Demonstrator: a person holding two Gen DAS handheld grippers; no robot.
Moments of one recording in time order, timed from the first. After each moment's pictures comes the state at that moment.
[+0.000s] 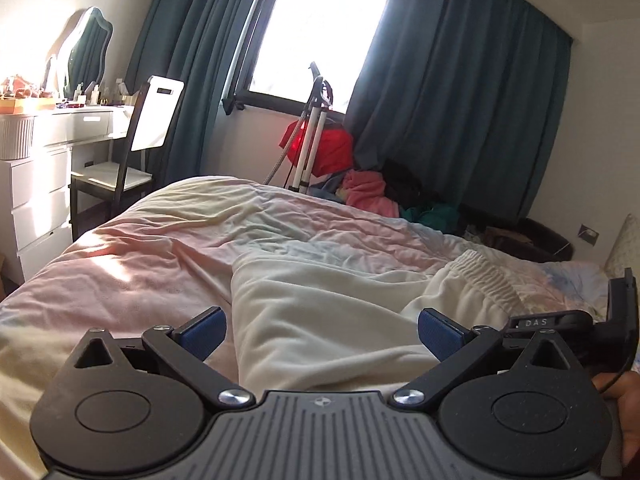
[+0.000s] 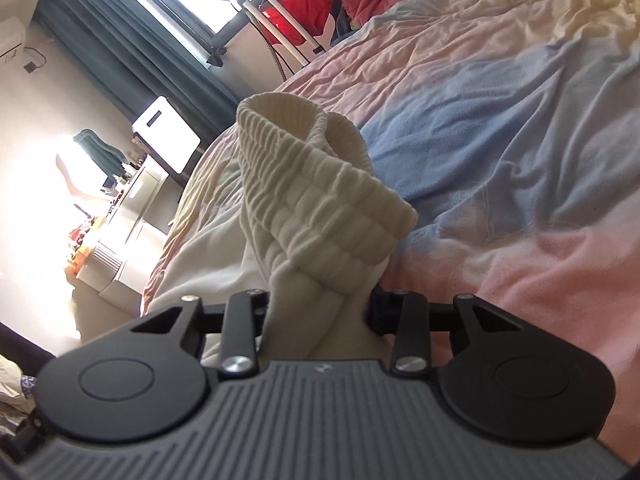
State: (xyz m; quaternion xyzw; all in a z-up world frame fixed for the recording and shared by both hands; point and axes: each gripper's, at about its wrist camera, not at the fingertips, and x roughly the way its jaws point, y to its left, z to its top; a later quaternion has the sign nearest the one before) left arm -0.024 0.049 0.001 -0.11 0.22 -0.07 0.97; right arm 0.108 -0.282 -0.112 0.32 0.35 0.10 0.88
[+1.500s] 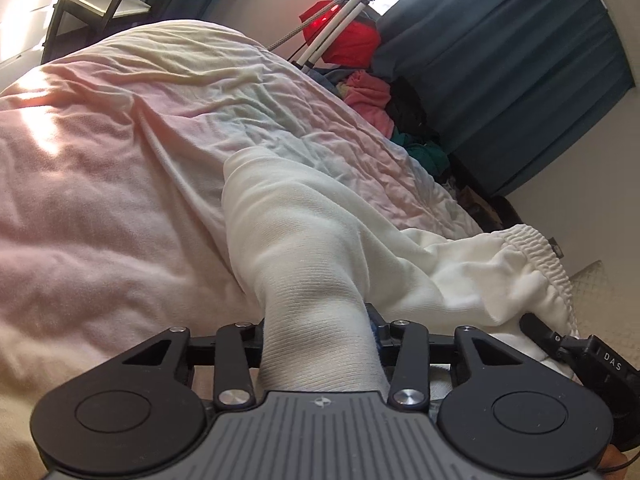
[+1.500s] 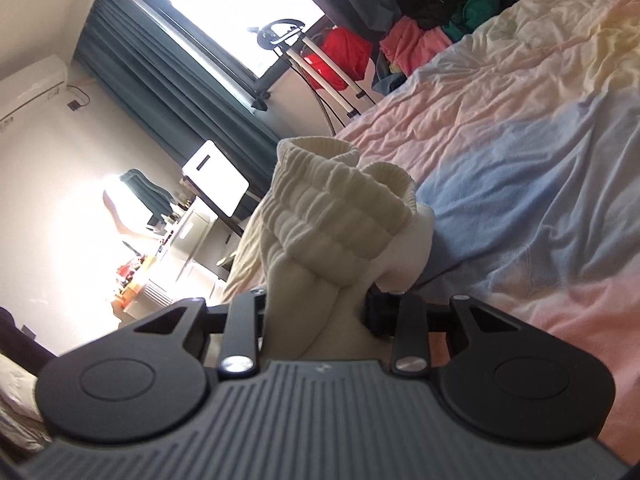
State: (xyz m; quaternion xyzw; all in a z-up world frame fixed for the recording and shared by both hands) left arm 0.081 0.087 -0.020 -0.28 0.38 -0.14 0.87; right arm 0.095 -0.290 -0.051 0.36 0.26 0.14 0.89
